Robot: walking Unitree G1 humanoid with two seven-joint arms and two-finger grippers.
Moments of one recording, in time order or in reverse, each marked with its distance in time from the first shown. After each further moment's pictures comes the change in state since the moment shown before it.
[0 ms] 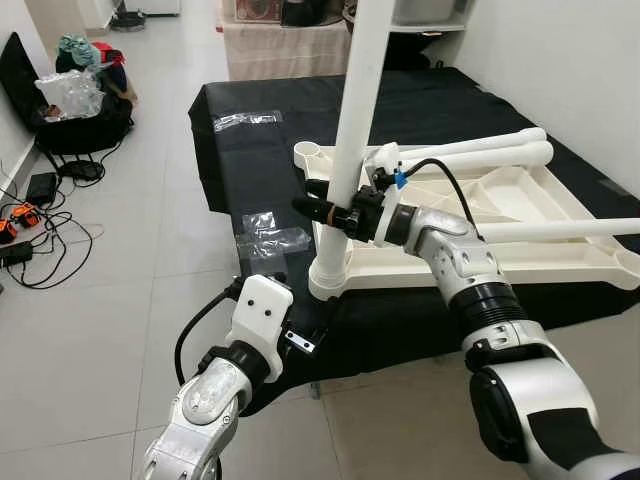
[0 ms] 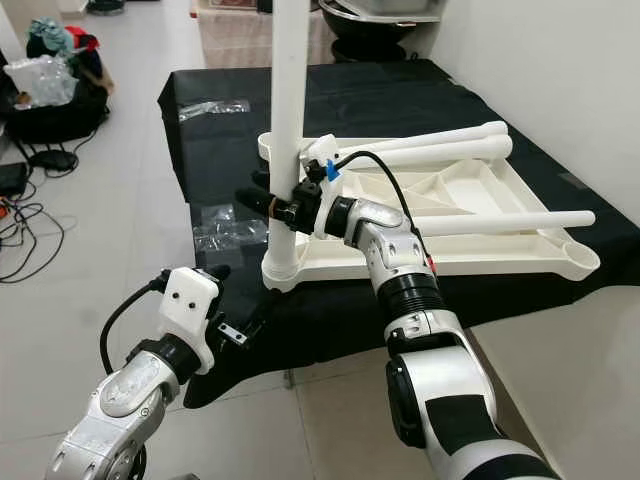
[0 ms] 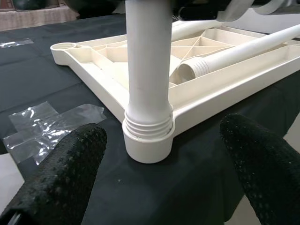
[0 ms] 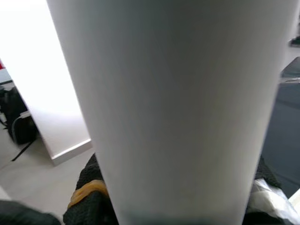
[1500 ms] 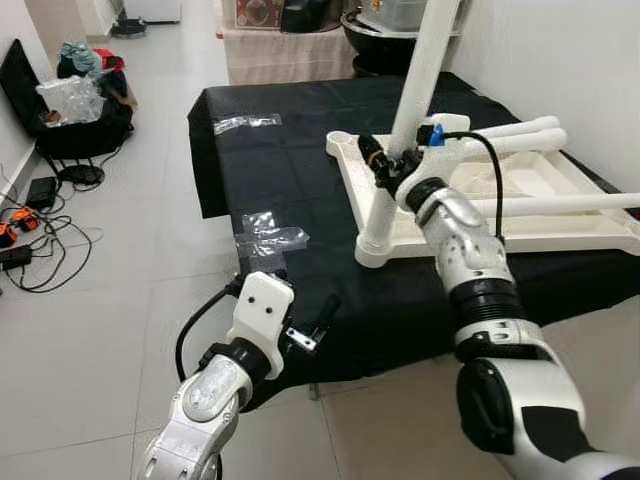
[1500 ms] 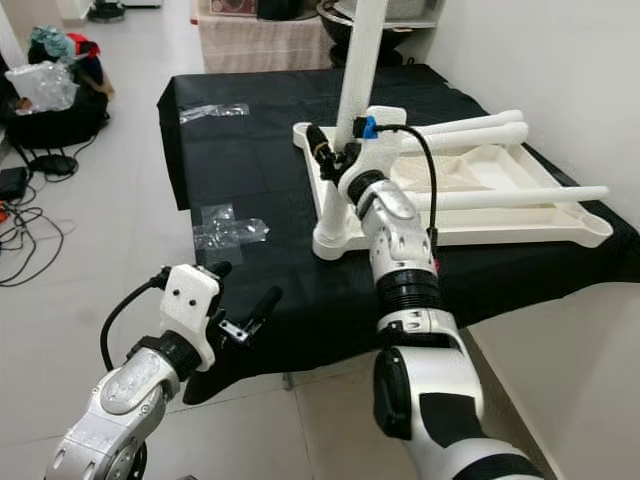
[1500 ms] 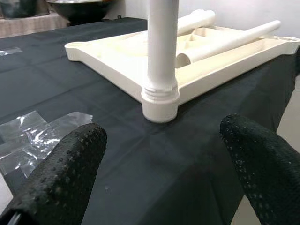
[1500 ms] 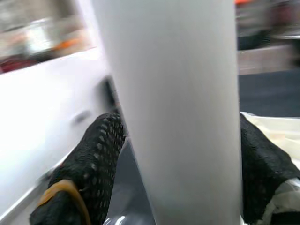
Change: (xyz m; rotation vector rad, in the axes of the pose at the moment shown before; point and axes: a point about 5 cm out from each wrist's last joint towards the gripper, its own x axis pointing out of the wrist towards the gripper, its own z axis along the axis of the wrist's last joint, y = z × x) left arm 0.003 0.000 0.004 0.008 -0.017 -0.009; right arm -0.024 -0.026 0.022 0.064 -0.133 -0.396
